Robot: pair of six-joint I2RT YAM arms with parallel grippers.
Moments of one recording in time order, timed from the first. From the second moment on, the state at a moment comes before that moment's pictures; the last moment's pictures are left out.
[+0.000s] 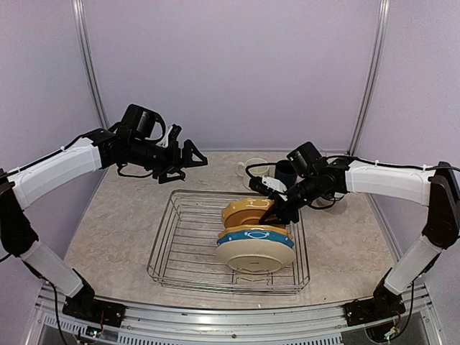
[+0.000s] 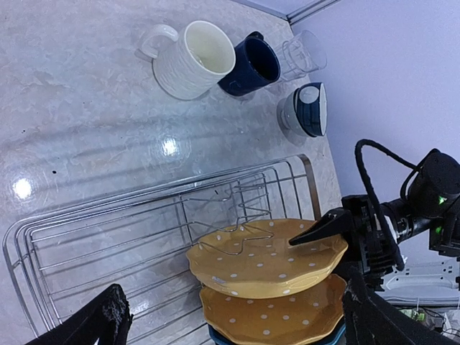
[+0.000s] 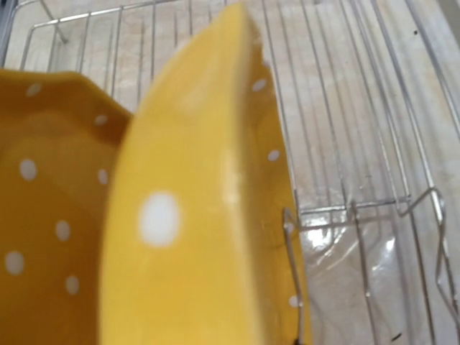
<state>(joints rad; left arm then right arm) -0.58 1.51 1.37 -0.54 0.41 -0.64 0.69 1.59 1.16 -0.51 -0.56 -0.54</state>
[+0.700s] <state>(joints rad) -0.57 1.54 1.38 -0.55 0.41 -0.65 0.69 1.55 1.18 -0.56 -0.57 -0.51</state>
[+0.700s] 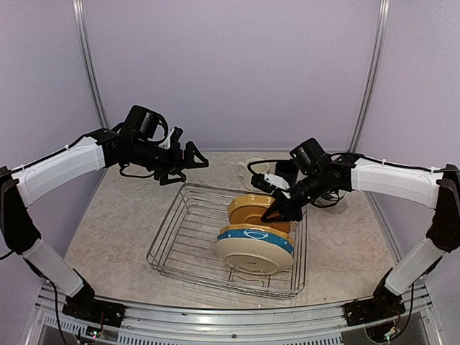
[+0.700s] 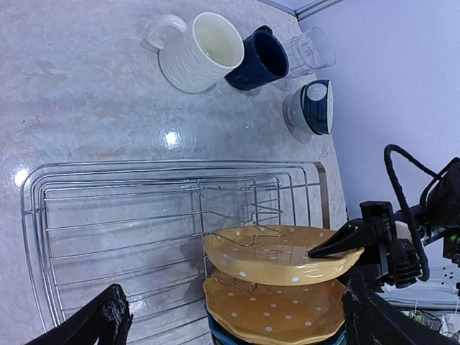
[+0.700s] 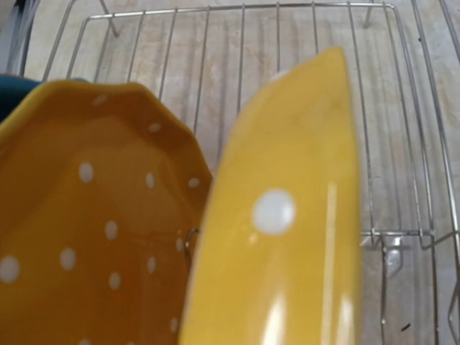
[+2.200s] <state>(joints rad) -0.29 1.28 1.26 -0.34 0.78 -1.29 0.84 1.47 1.35 -0.11 -0.22 -0.78</state>
